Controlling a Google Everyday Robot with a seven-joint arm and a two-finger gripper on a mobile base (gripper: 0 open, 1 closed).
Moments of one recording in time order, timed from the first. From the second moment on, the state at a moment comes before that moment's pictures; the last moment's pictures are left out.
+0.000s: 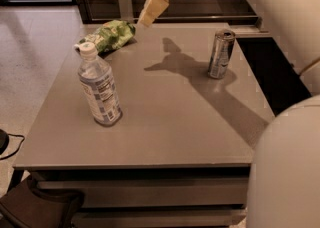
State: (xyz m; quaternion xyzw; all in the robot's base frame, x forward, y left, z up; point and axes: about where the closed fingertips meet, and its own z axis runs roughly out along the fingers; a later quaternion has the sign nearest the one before) arm 0.756 0.012 0.992 -0.60 0.67 0.01 0.44
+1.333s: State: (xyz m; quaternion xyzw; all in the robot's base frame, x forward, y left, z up) arm 0.812 0.108 0.881 -0.61 0.68 0.09 0.41
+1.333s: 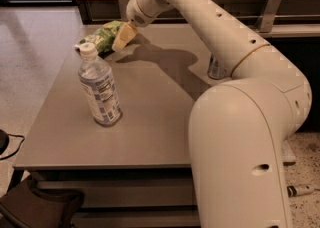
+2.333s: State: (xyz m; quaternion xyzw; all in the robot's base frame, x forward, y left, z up) arm 0.814 0.156 0.843 -0.60 0.68 0.15 0.40
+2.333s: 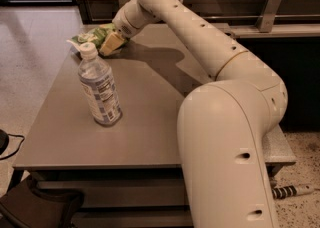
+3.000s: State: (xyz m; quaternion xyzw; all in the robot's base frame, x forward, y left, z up) arm 0.813 0.162 0.836 -0.60 0.68 0.15 0.40
